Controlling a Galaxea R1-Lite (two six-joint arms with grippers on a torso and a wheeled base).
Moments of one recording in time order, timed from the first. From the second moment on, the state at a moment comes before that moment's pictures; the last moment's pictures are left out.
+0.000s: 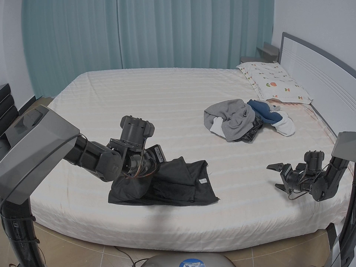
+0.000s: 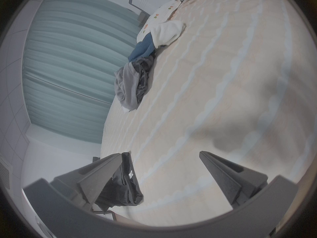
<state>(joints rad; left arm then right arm) -0.49 2.16 -1.22 -0.29 0.12 -0.70 -0.08 2.27 -0.61 -1.09 0.41 0.88</state>
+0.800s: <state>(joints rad) -0.58 2.32 -1.41 -0.29 0.21 -0.81 -0.08 2.27 -0.60 -1.09 0.41 0.88</state>
